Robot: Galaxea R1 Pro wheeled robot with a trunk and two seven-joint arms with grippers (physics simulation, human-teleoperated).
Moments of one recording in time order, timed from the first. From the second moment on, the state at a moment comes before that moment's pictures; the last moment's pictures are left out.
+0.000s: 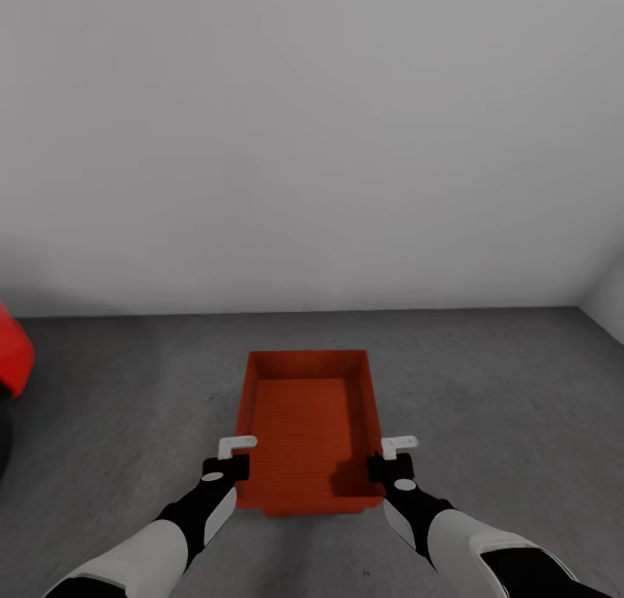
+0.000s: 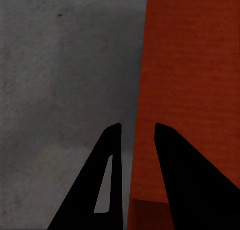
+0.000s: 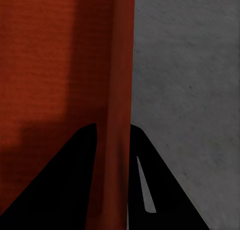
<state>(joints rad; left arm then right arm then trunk) -0.70 -0.09 -0.16 -0.26 0.19 0.00 0.25 -0.78 0.12 0.03 -0.03 0.11 -0.21 -0.21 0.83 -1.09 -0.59</state>
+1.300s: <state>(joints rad) -0.70 -0.09 -0.16 -0.27 0.19 0.00 0.25 -0.78 0.12 0.03 -0.03 0.11 -0.21 -0.20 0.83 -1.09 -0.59</state>
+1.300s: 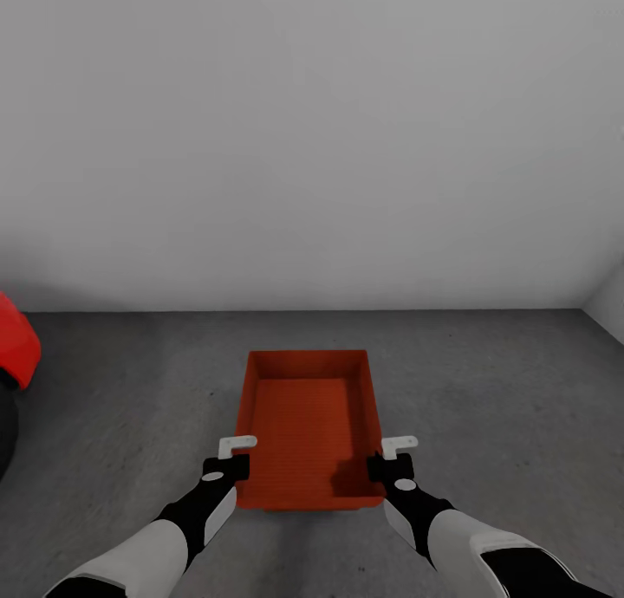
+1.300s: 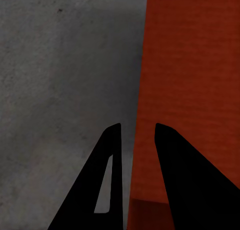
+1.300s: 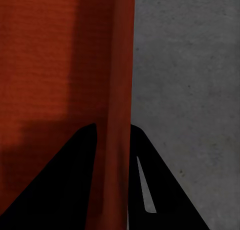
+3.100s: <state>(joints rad) -0.70 -0.09 -0.16 -0.26 0.19 0.00 0.25 -0.78 0.12 0.03 -0.03 0.11 -0.21 -0.21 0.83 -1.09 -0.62</state>
